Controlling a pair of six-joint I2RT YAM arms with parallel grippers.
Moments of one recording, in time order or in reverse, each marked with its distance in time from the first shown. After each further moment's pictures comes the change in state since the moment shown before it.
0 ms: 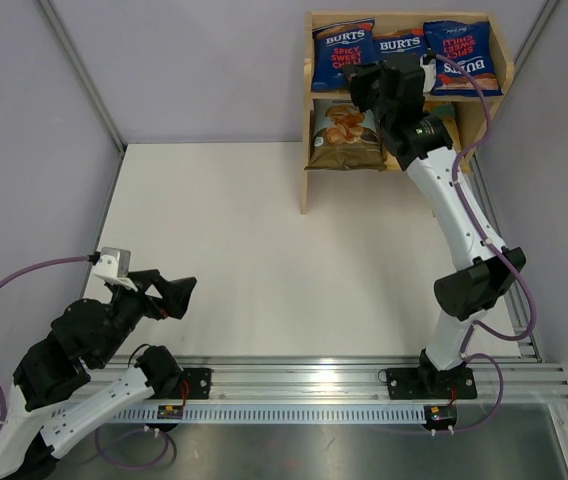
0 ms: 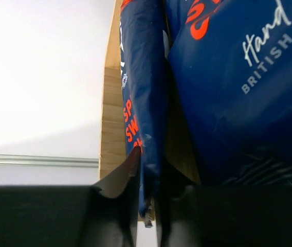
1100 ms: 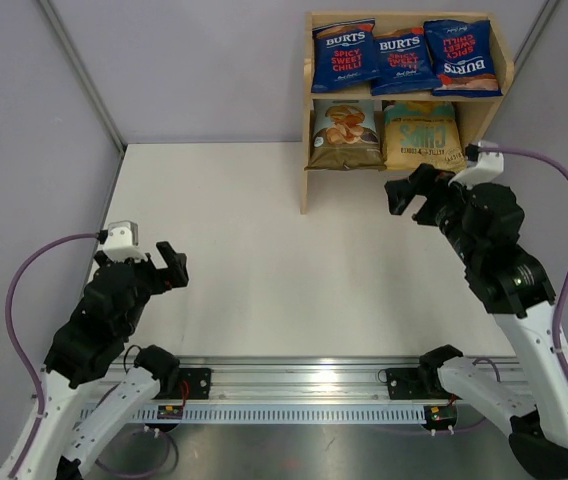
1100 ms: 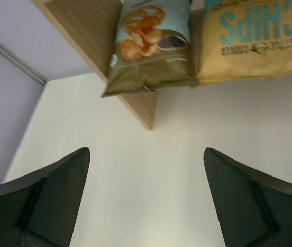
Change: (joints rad) left arm 0.322 0.193 -0.002 0.037 -0.004 0.035; right arm -0.013 -0.898 -0.814 -0.143 -0.144 -0.840
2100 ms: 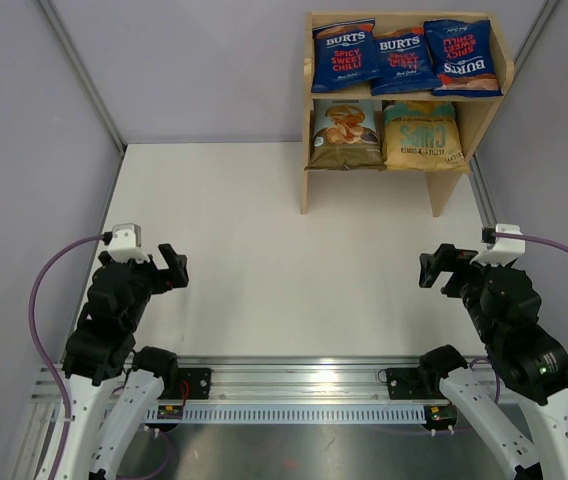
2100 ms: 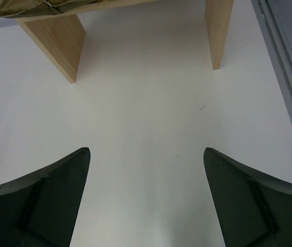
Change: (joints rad) left arm 0.312 -0.026 -0.130 0.129 0.281 0.116; right arm 0.000 -0.502 -0.338 -0.315 0.200 -0.177
